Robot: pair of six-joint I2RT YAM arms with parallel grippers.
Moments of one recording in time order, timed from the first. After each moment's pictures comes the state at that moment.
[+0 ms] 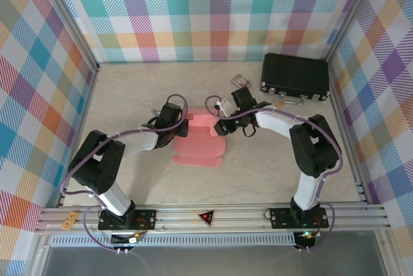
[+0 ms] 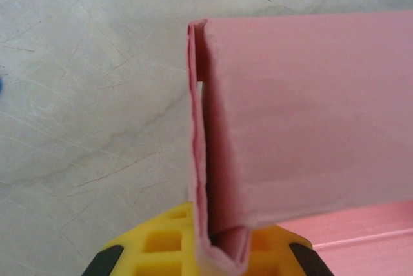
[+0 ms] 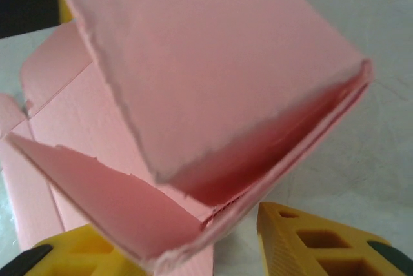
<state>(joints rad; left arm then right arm) -0.48 1.64 0.81 0.04 -0.07 -0.29 0.53 1.82 1.17 -0.34 -0.43 -0.15</state>
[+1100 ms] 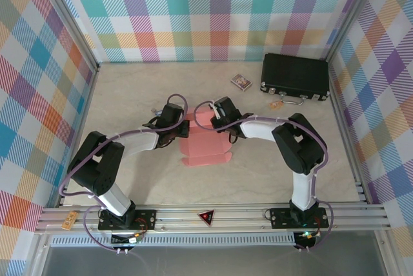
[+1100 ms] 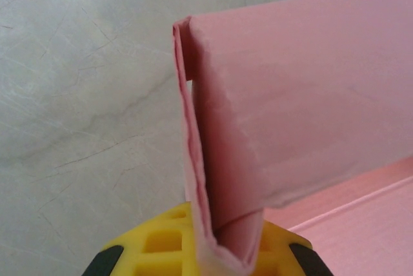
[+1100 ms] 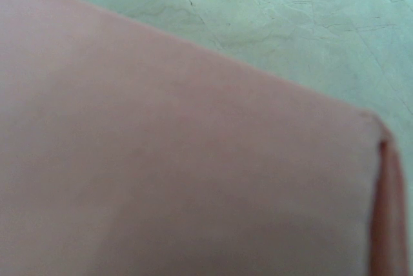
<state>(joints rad) -0.50 1.63 0.83 -0.02 -0.05 -0.34 0.68 1.92 1.13 -0.04 0.15 0.08</state>
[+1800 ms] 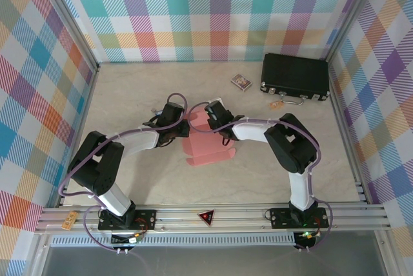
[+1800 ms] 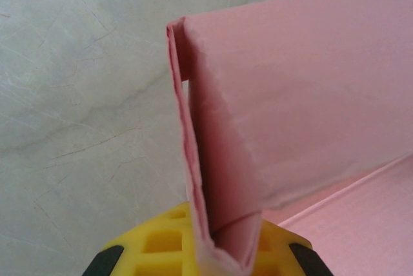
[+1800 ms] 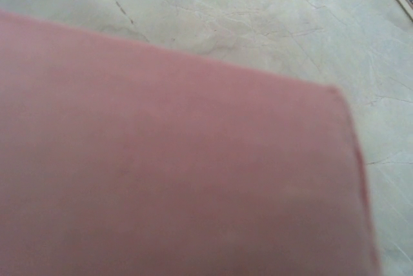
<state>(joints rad) -0.50 1.63 0.85 -0.06 -0.05 -0.37 0.74 1.98 1.18 -0.06 0.43 0.19</state>
